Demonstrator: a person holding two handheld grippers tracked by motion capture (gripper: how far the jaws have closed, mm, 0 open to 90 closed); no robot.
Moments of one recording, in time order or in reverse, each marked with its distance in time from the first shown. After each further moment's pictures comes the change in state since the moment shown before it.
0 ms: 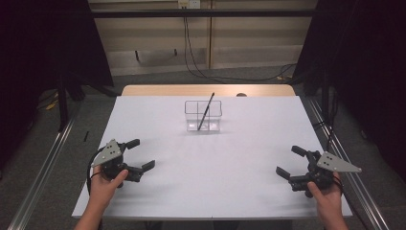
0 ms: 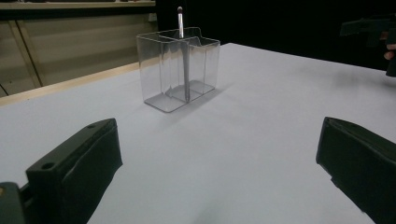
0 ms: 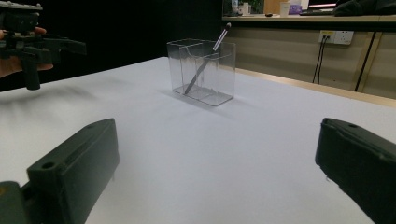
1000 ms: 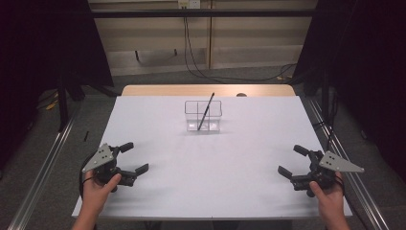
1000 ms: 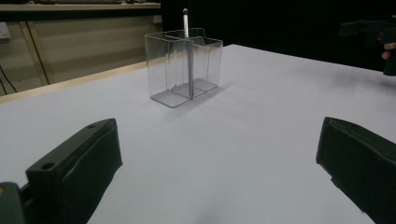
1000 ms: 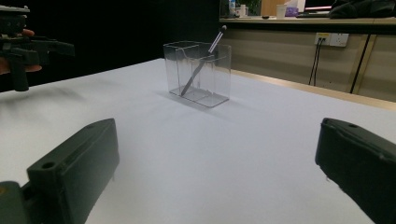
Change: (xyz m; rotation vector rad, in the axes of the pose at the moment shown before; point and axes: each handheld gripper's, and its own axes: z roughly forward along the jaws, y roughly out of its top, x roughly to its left) left arm -0.001 -0.004 -0.020 -0.015 0.011 -0.008; right arm -0.003 0.001 -0.004 -0.006 -0.011 -0.002
